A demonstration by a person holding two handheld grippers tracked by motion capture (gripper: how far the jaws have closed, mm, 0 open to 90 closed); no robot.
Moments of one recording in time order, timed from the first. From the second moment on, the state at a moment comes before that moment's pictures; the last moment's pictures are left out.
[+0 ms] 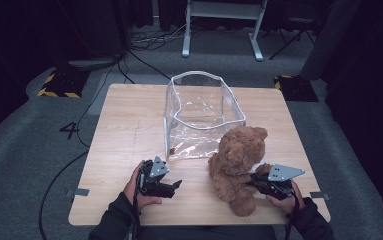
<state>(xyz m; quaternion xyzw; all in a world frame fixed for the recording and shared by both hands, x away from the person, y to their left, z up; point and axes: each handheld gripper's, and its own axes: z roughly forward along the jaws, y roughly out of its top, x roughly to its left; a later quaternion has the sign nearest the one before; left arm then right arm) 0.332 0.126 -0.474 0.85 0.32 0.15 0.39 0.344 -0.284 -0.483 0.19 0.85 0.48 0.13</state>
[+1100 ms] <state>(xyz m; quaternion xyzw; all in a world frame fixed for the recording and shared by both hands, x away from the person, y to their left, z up) 0.330 0.118 -0.431 0.81 0.31 0.14 0.48 0.357 -0.221 -0.488 0.14 0.86 0.48 0.12</state>
